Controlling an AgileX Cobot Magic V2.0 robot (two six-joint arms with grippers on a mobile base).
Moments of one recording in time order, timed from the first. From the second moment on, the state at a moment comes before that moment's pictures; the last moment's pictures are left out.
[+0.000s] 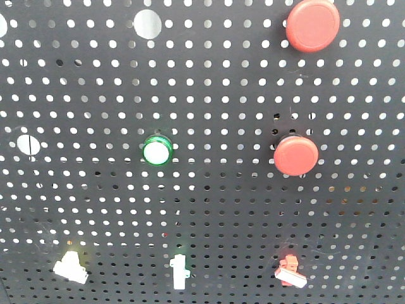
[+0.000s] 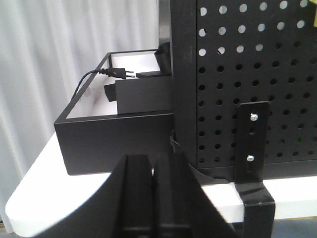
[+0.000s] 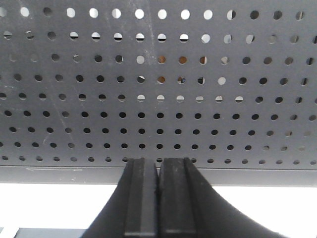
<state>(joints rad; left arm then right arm) -0.05 -0.01 0.03 0.03 0.13 0.02 -0.06 -0.01 0.03 0.13 0.18 -0.17</state>
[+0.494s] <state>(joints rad) -0.05 -0.01 0.03 0.03 0.10 0.02 -0.06 -0.01 0.03 0.15 0.13 -0.17</state>
